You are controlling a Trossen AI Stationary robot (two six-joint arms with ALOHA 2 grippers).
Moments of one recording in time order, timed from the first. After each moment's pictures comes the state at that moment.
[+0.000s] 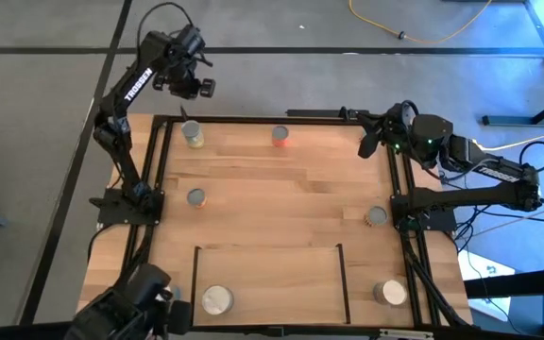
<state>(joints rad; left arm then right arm) 1.04 1.77 1.98 -1.57 -0.04 -0.41 -0.22 0.80 1.01 -0.41 0.52 0.25</state>
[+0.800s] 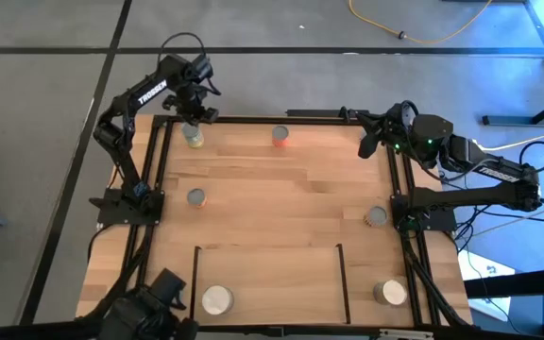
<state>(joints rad) 1.03 1.77 1.61 -1.45 0.06 -0.19 -0.22 0.80 1.01 -0.41 0.52 0.23</state>
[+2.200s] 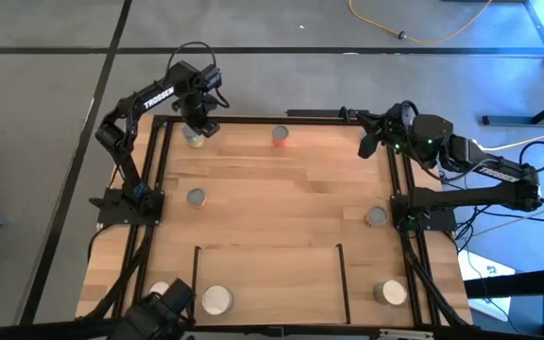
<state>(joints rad) 0.95 1.77 1.57 -1.44 0.04 0.06 -0.22 0.80 1.01 -0.41 0.52 0.23</state>
